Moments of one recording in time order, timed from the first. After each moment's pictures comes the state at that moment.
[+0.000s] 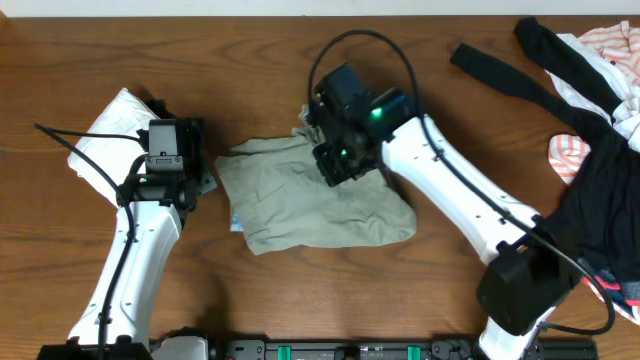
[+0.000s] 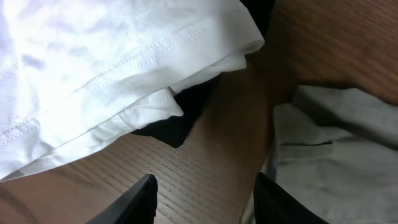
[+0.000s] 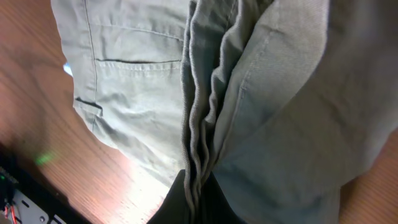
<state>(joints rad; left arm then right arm) 0.00 1.34 0.90 -0.65 -0.22 -0.42 0.65 1.90 1.69 -1.09 -0.20 0.16</state>
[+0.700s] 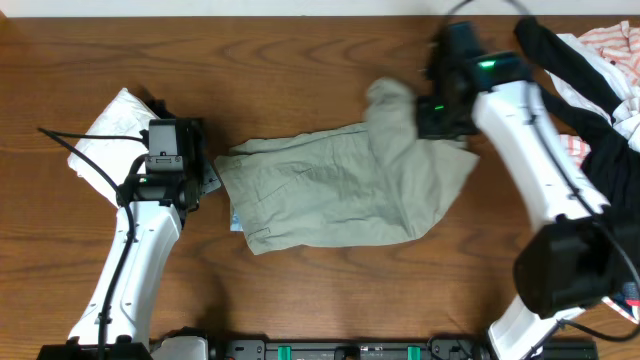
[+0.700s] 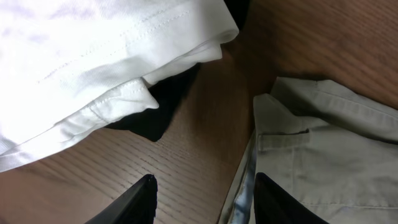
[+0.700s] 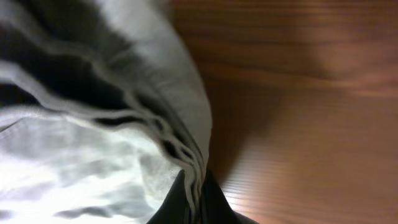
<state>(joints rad) 0.00 1.34 0.90 -0.65 -0.14 -0.43 0.20 1.86 1.69 -1.17 -0.05 0.23</state>
